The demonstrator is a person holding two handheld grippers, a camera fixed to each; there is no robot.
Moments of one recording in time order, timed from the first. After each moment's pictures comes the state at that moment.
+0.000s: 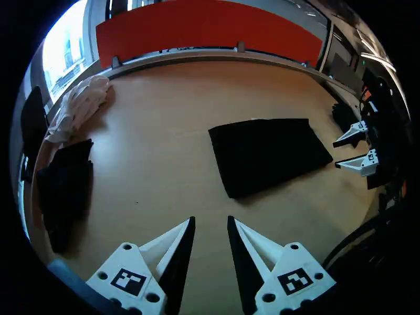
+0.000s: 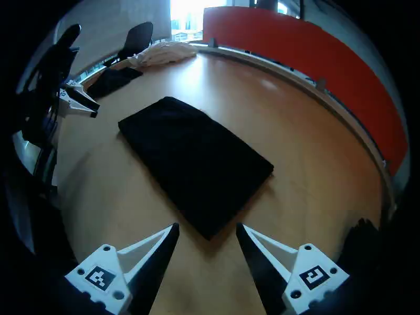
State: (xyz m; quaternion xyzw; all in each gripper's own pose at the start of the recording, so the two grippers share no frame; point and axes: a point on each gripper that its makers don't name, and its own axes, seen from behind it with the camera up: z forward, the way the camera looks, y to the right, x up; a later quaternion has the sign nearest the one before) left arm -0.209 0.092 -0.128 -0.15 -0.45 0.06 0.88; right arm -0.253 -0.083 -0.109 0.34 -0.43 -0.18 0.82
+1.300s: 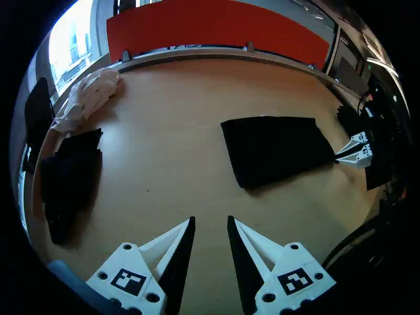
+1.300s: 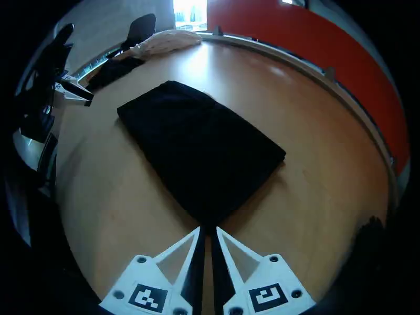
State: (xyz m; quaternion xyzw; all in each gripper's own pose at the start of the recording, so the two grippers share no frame) left arm -0.211 0.074 -0.139 -0.13 -0.46 0.05 0.88; right arm -0.274 -0.080 -0.114 0.36 -0.46 -0.18 0.80
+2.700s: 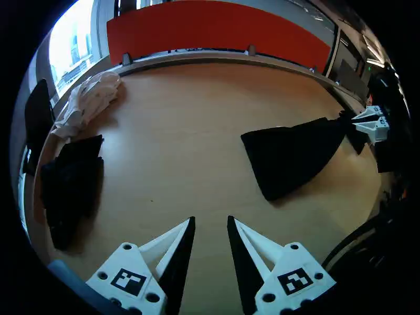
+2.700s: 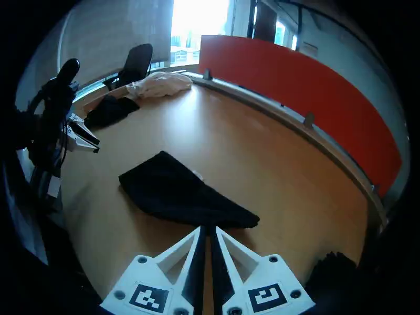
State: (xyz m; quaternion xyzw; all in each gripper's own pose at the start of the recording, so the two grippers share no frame) left arm -0.203 0.075 -0.124 -0.13 -0.45 0.05 0.88; right arm -0.159 -0.099 -0.059 0.34 -0.35 -0.18 0.85
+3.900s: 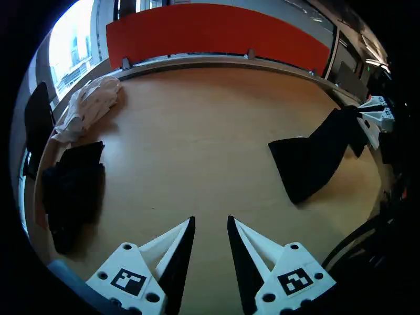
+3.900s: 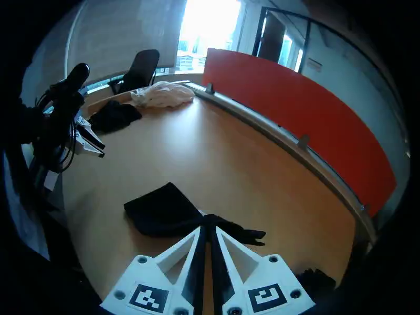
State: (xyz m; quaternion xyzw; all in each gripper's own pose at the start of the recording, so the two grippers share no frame) left arm -0.194 0.078 -0.117 -0.13 -0.44 0.05 0.89; right arm -0.115 -0.097 -0.049 0.35 -0.31 -0.21 0.86
